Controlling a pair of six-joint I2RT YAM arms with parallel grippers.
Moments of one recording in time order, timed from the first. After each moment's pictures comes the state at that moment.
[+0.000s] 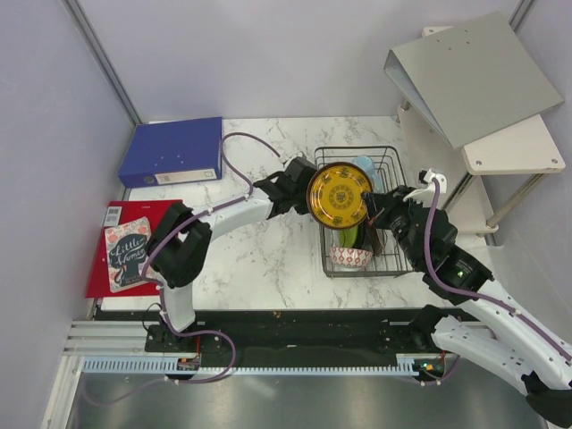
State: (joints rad) left arm -0.76 1.87 1.35 -0.25 -0.05 -0.95; right arm 0.74 0.71 0.81 -0.21 0.45 0.63
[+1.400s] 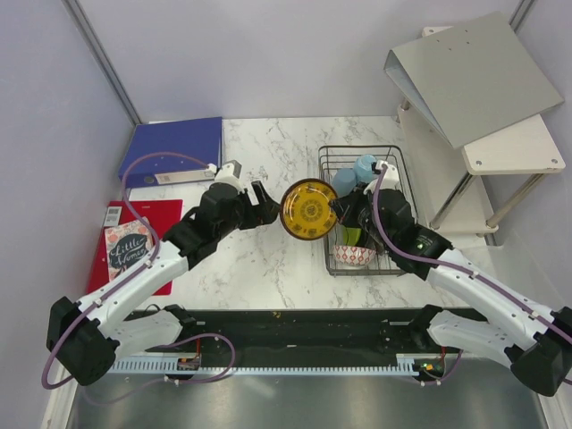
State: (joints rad) left arm -0.65 1.08 0.84 -0.25 -0.14 -0.69; right arm 0.74 0.99 0.84 -0.18 0.27 0.70
